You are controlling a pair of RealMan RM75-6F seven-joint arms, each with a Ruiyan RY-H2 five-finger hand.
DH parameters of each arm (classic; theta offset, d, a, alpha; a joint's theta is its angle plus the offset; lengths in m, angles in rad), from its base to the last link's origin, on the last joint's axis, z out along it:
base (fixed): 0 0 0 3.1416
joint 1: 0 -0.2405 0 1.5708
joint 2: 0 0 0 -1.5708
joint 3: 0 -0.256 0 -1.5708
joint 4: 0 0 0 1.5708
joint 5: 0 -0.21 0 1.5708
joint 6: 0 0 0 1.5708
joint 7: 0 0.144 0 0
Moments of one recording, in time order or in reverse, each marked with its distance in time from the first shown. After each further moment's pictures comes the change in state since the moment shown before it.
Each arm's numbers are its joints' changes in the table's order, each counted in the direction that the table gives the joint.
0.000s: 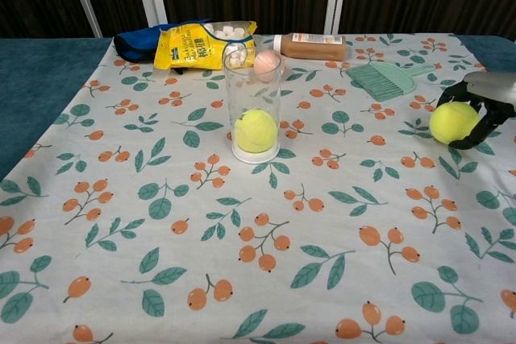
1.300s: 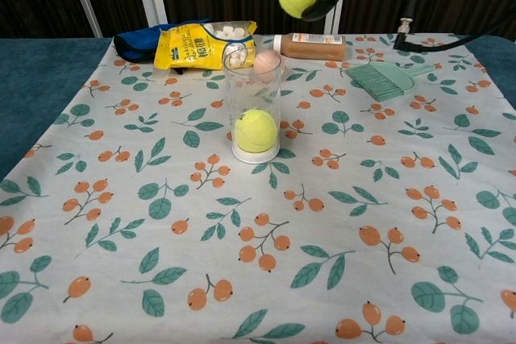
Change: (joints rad) left arm -0.007 0.025 0.012 0.001 0.033 0.000 -0.057; right arm -0.435 0.183 -0.218 0.583 -0.429 0.153 -0.361
